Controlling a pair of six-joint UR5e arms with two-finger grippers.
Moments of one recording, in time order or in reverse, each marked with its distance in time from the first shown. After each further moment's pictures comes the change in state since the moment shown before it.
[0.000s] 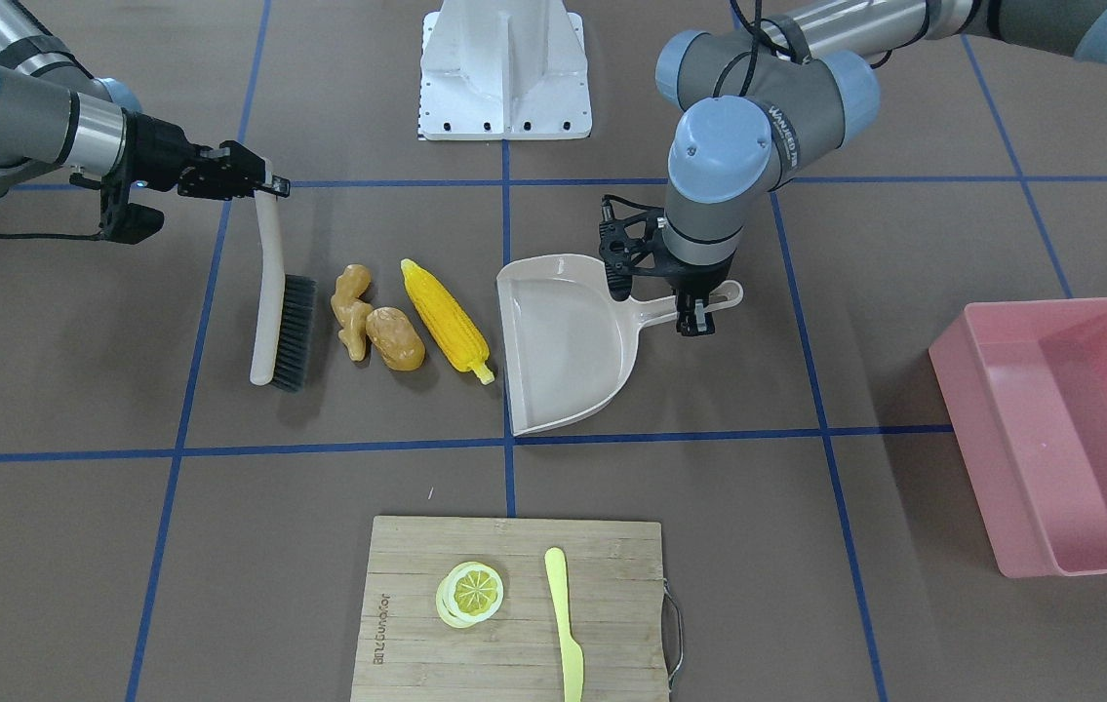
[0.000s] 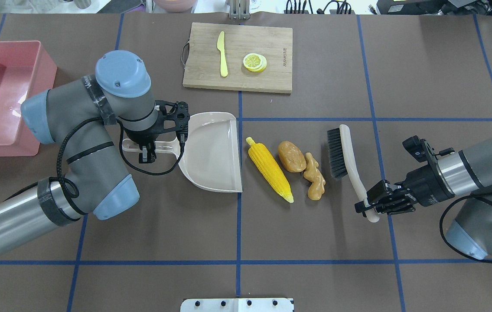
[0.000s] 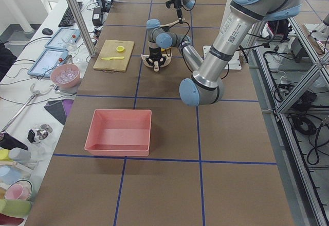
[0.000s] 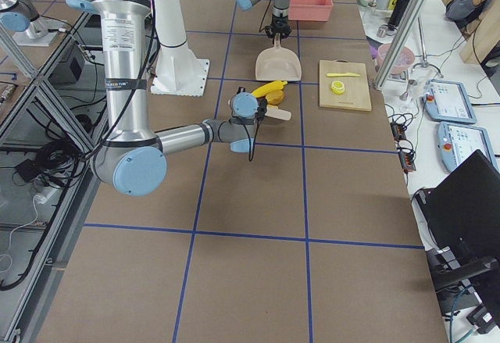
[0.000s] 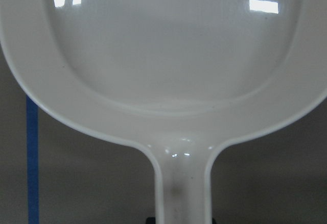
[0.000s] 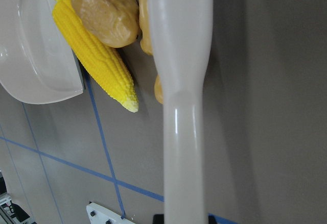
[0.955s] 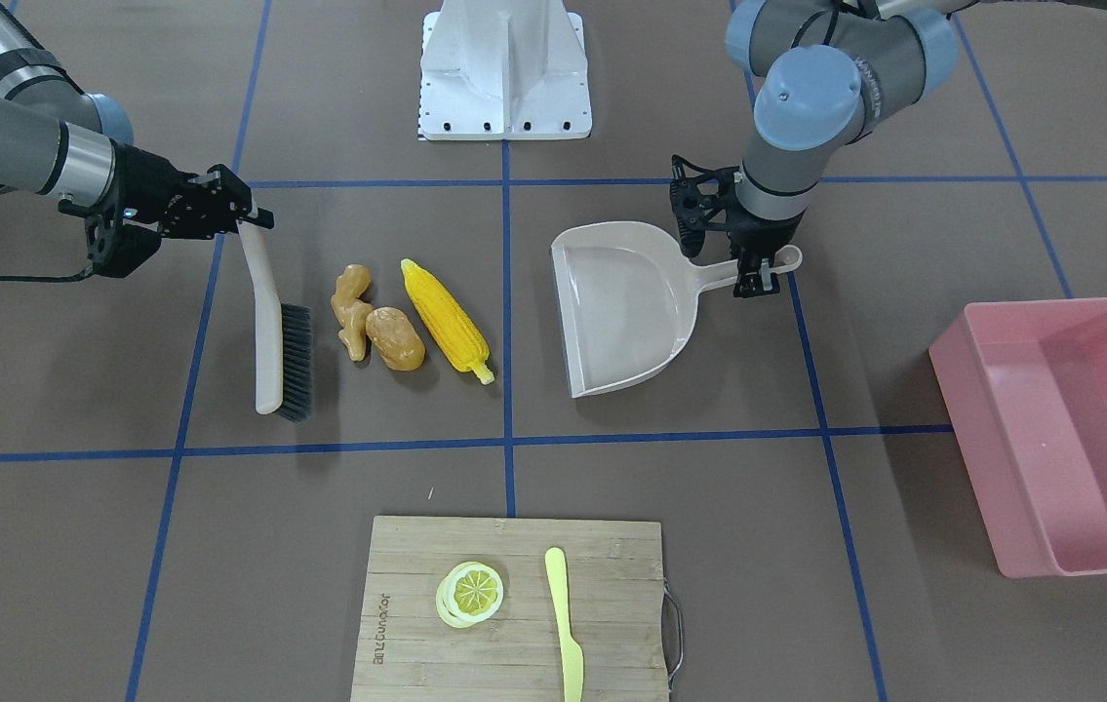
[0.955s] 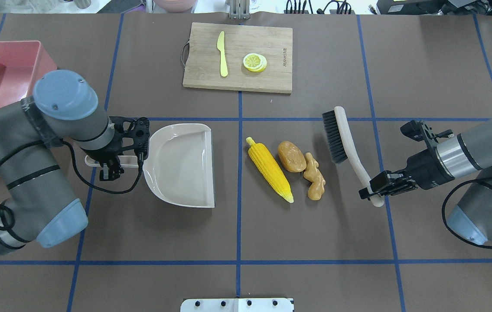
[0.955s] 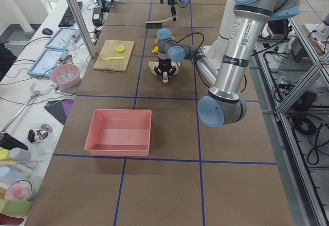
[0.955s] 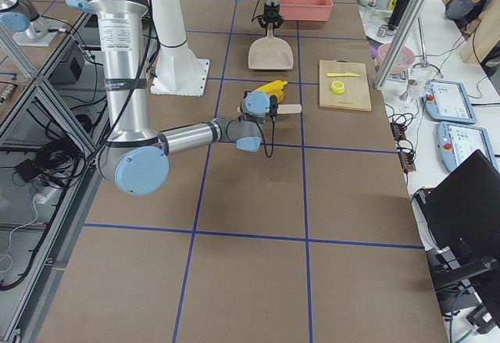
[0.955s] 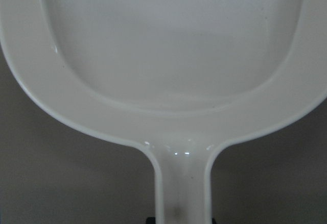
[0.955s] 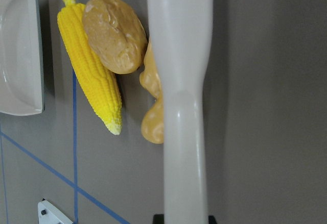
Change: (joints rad) left arm -0.005 0.182 -0.159 -0.020 0.003 0.004; right arm 0.088 0.070 -0.055 -0.192 0.097 -0.401
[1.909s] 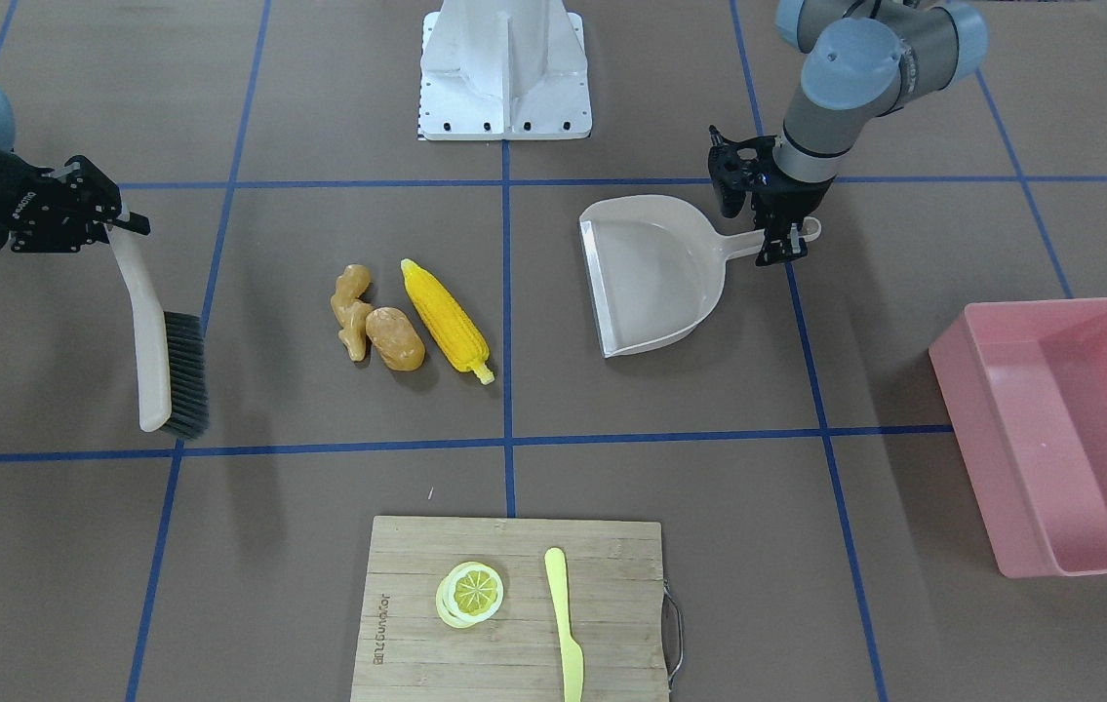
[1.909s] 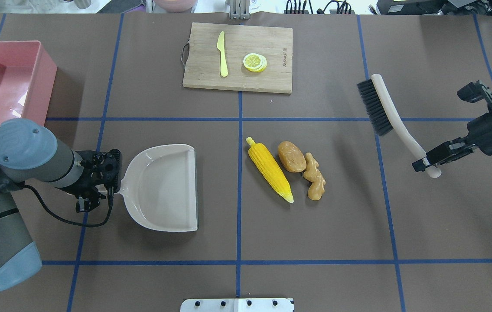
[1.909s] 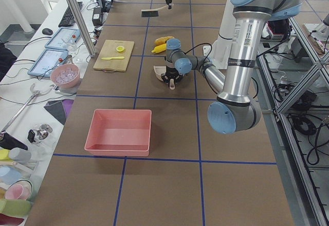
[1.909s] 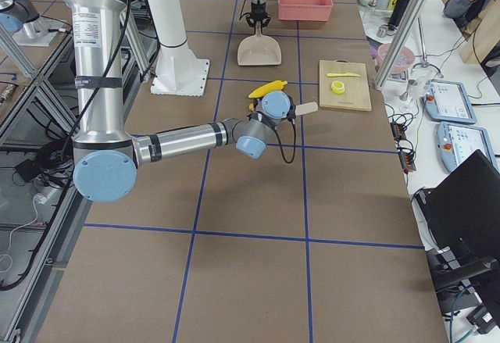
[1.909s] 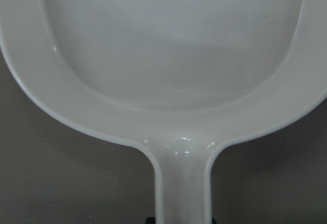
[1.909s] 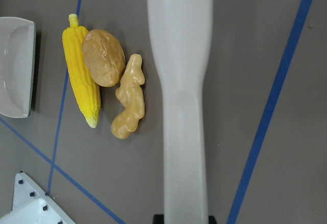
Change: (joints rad) left arm 0.067 0.287 -0.149 -0.256 0.041 -0.098; right arm 0.270 -0.064 0.061 -0.269 0.223 -0.421
